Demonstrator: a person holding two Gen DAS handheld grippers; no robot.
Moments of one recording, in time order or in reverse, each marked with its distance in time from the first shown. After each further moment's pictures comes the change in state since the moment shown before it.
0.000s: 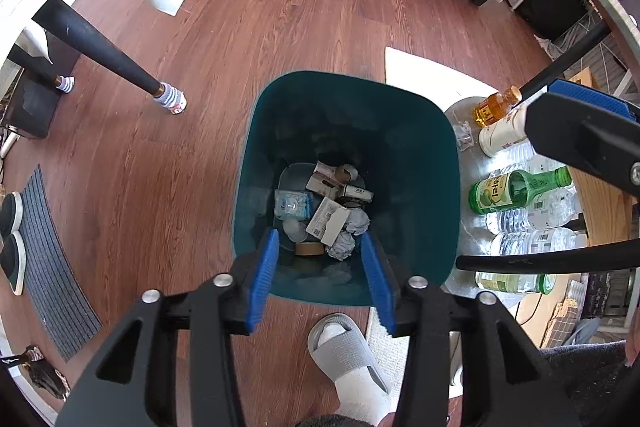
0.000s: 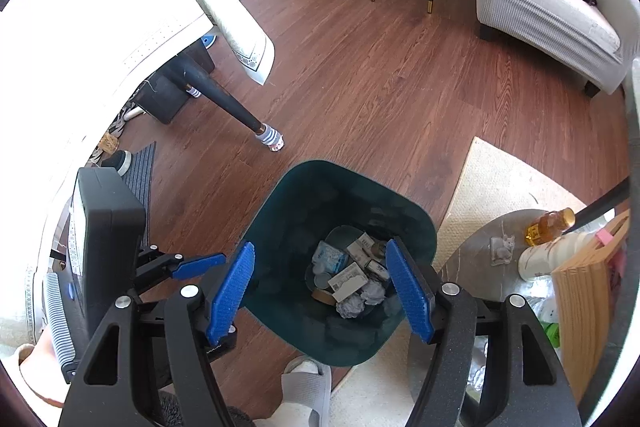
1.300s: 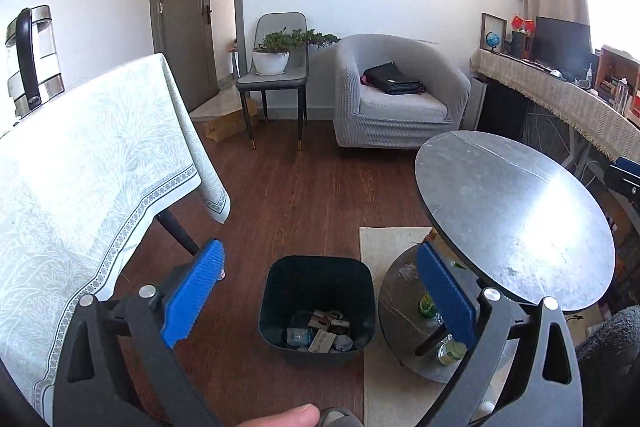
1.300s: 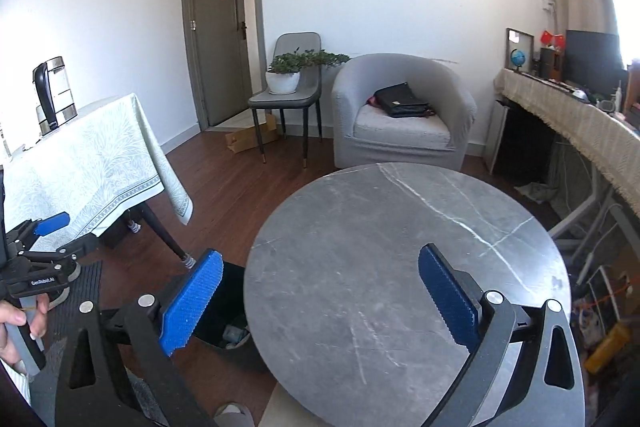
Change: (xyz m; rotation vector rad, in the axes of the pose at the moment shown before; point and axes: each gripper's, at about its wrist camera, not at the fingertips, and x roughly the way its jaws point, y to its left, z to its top) left arm -0.259 -0.095 -0.115 0.128 -0.723 0.089; right arm -0.321 -0.070 -0.187 0.106 -0.620 -0.383
